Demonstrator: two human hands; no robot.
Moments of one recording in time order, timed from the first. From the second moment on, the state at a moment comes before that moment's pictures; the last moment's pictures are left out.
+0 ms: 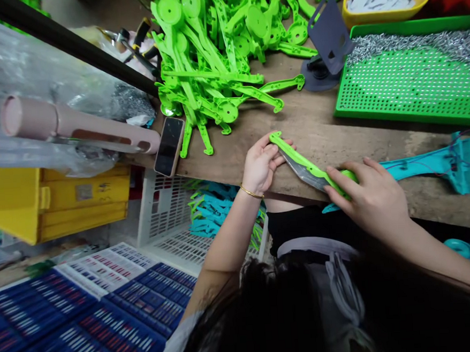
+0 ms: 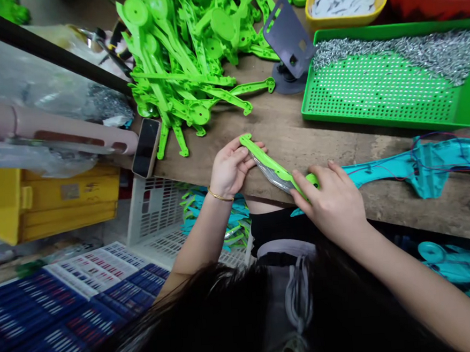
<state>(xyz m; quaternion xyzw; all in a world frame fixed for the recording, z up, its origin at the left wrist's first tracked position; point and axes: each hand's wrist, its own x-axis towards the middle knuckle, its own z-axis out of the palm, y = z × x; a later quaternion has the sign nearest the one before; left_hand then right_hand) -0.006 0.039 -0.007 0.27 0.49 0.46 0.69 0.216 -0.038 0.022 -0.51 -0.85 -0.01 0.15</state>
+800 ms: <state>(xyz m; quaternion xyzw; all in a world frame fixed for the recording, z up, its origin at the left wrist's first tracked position) -0.002 0.025 -0.003 0.33 0.52 0.52 0.60 0.203 0.010 0.024 -0.47 -0.86 0.20 -0.01</state>
